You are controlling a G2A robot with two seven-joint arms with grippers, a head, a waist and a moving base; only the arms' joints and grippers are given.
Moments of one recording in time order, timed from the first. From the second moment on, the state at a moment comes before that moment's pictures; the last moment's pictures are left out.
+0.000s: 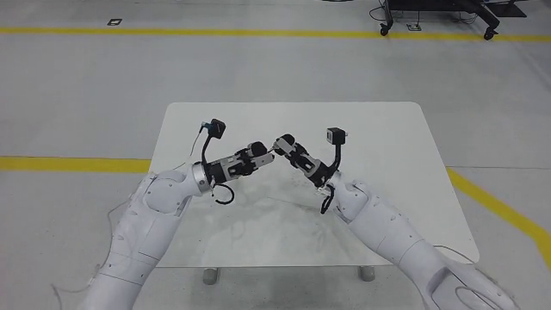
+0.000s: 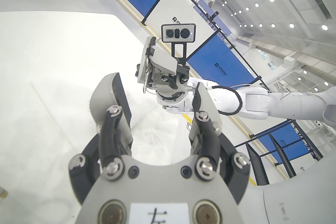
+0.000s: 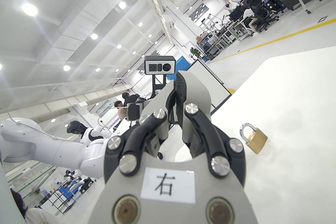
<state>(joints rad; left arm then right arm) 1.13 -1.21 -1.17 -1.33 0.06 -0.70 -0.76 -0.95 -1.30 0.67 -0.92 0.00 -1.01 -0.08</state>
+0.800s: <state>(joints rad) 1.10 -1.20 -1.15 -1.31 0.05 -0.66 -0.75 -0.98 -1.33 0.76 -0.93 0.04 -1.01 0.08</state>
